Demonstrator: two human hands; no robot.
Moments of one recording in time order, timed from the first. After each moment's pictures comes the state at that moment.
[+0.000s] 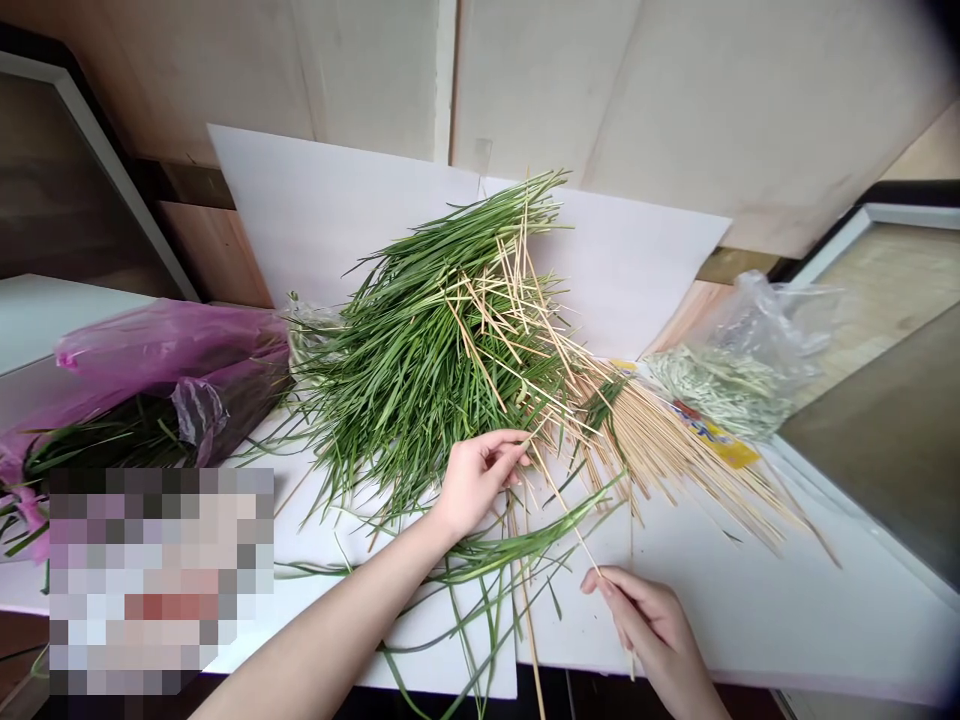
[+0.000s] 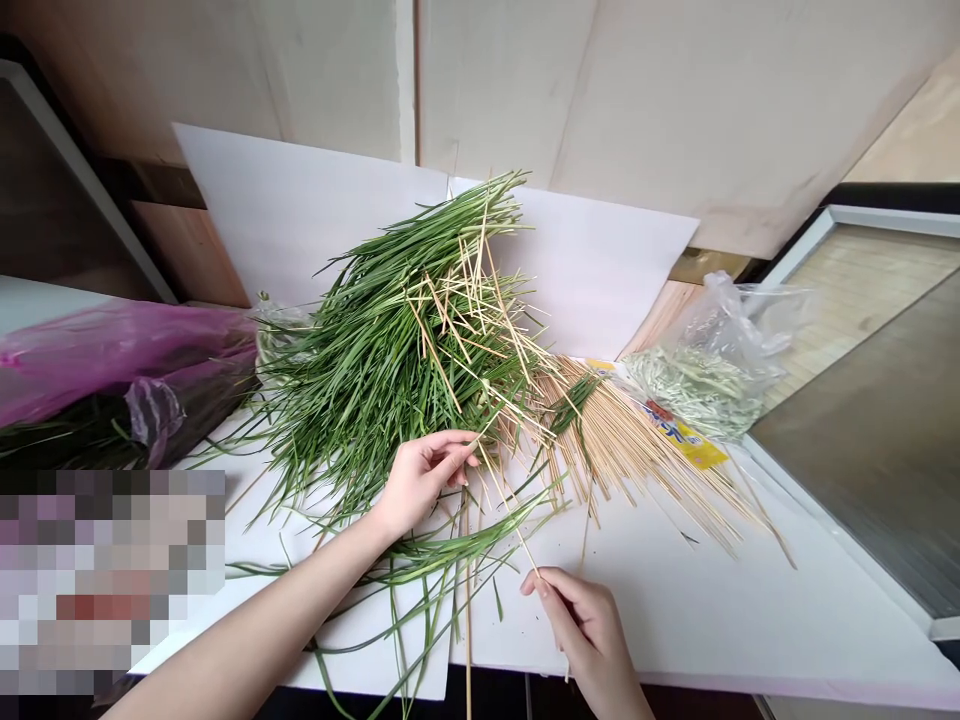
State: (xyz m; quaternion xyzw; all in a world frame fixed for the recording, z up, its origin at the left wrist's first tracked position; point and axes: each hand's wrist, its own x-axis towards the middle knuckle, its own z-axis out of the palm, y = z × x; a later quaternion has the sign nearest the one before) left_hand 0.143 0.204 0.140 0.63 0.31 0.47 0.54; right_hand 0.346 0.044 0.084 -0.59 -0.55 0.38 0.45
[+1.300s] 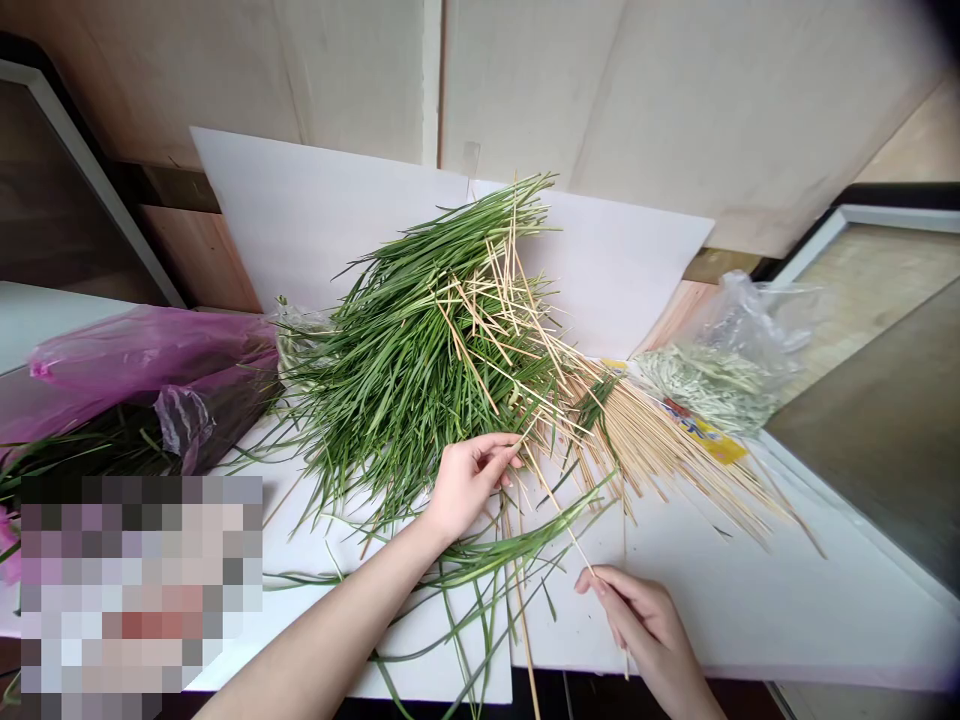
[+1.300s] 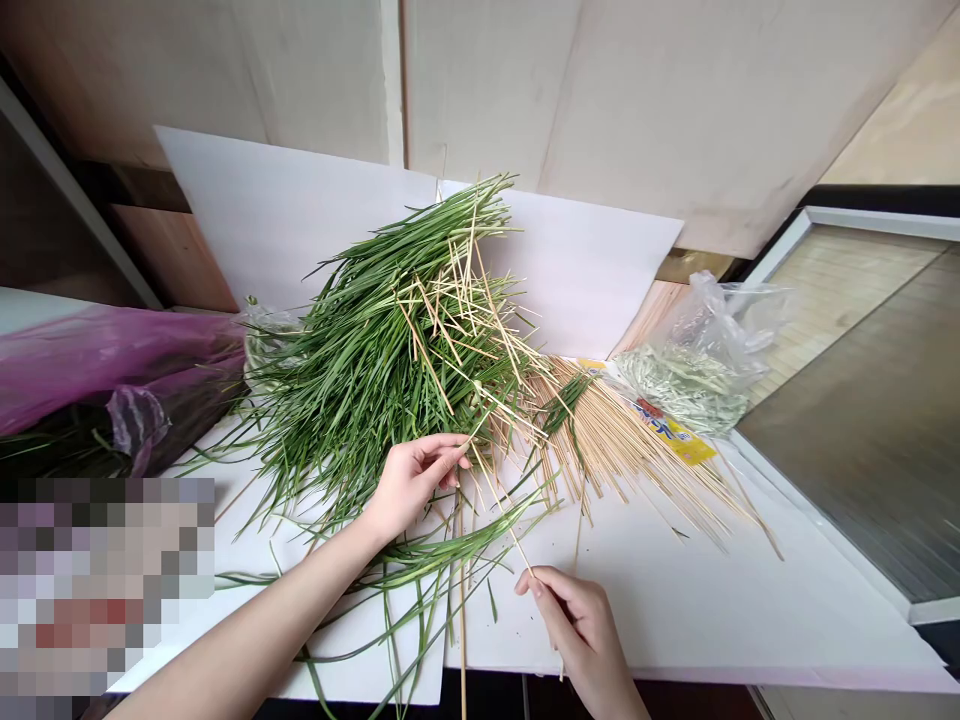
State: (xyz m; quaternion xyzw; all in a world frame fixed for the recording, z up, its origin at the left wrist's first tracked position) left_hand 0.141 0.206 0.140 0.64 0.32 0.46 0.53; right_hand 0.344 0.045 0.086 -0.59 -0.55 0.37 0.45
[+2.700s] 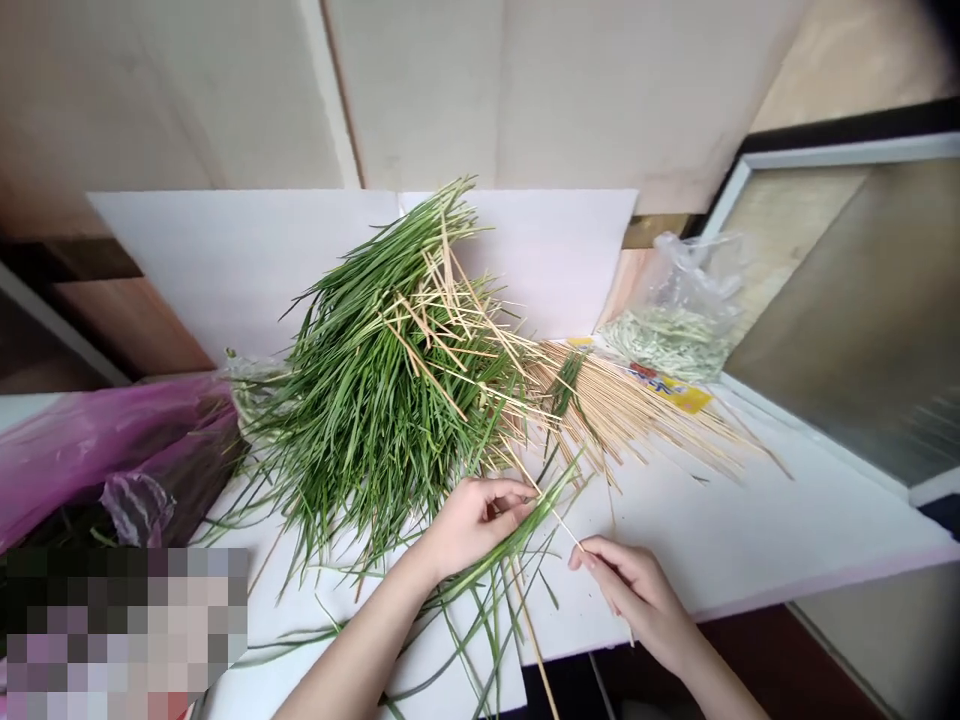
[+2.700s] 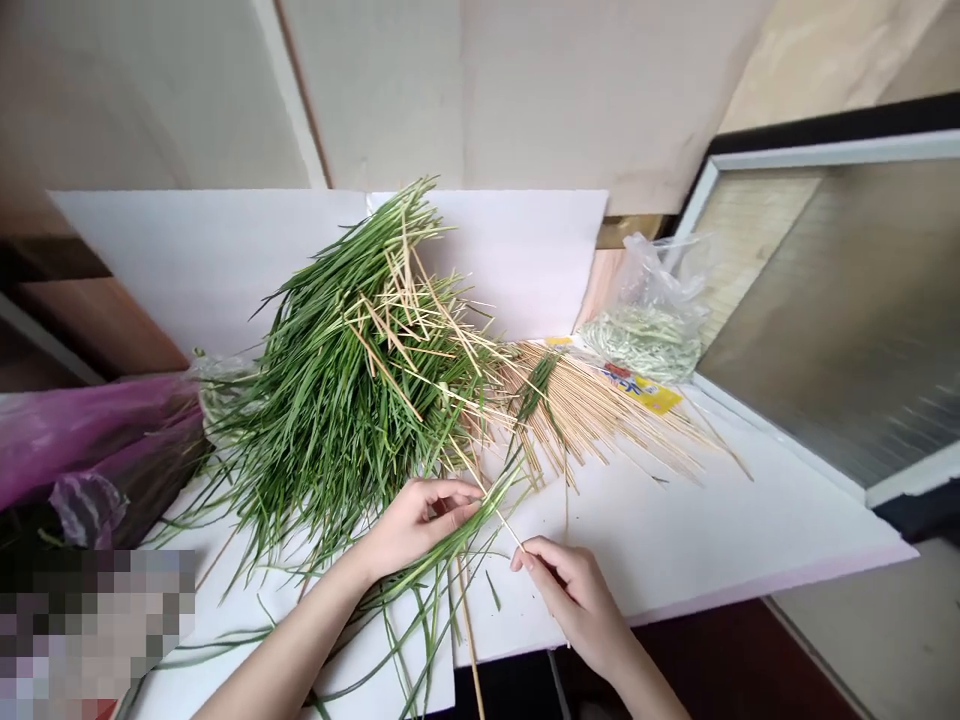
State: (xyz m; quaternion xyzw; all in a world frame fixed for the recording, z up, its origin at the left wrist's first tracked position) left_hand 0.143 0.197 0.143 0.81 0.25 0.24 0.47; right_hand 0.341 0.052 0.087 -0.57 -0.55 0.38 0.47
